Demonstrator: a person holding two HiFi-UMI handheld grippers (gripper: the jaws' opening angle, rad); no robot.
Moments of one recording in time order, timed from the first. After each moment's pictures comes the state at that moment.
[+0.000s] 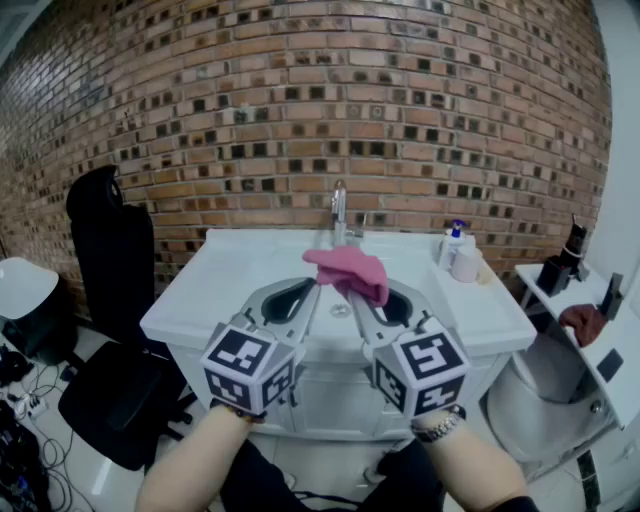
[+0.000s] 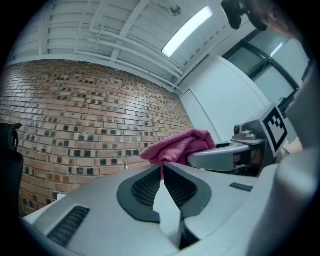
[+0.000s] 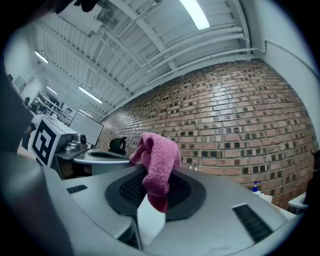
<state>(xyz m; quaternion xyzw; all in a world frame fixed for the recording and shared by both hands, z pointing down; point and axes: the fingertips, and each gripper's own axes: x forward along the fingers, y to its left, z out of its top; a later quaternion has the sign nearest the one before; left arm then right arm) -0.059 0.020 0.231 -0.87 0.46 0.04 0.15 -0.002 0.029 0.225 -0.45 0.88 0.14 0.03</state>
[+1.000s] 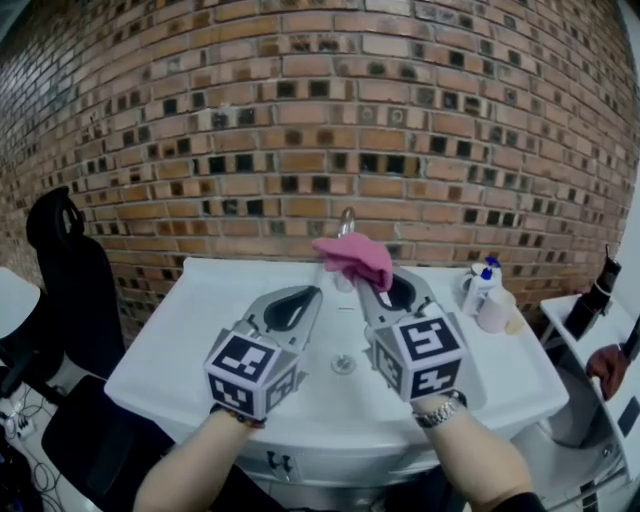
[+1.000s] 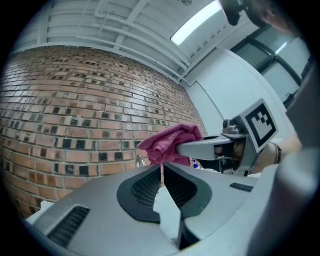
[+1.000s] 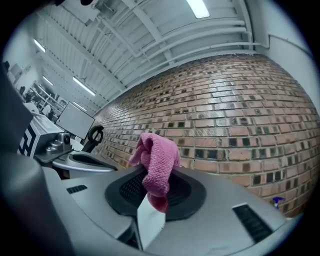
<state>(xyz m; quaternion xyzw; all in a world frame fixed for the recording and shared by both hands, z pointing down) -0.068 -0.188 0.217 -0.88 0.46 0.02 0.14 -0.005 -0.199 0.183 -0.48 0.86 0.15 0.02</state>
